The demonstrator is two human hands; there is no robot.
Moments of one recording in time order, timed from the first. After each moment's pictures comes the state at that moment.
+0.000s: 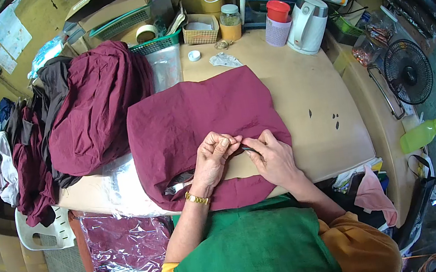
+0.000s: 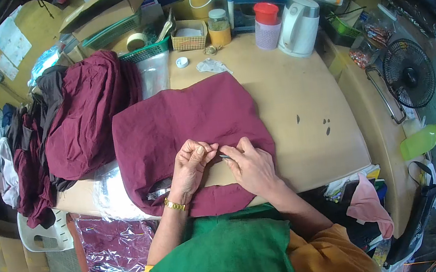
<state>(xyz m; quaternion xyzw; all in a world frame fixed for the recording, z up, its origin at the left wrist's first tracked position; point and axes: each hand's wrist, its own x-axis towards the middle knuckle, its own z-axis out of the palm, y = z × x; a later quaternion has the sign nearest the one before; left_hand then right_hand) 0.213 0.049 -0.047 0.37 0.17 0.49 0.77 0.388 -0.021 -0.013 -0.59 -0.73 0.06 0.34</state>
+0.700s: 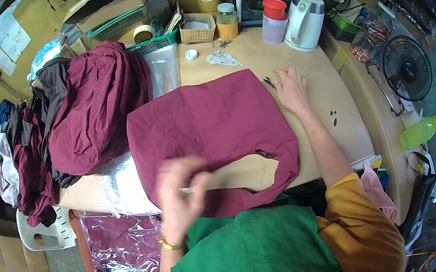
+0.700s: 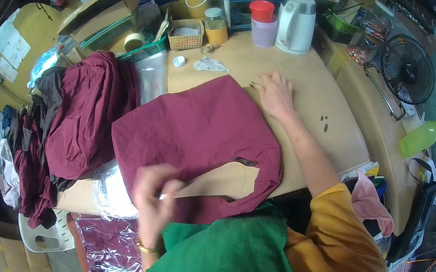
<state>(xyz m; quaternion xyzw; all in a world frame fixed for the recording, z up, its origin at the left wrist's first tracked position) 0.144 -0.020 0.050 0.79 0.43 0.39 0.20 0.511 0.105 -0.021 -0.72 -0.64 -0.01 0.27</state>
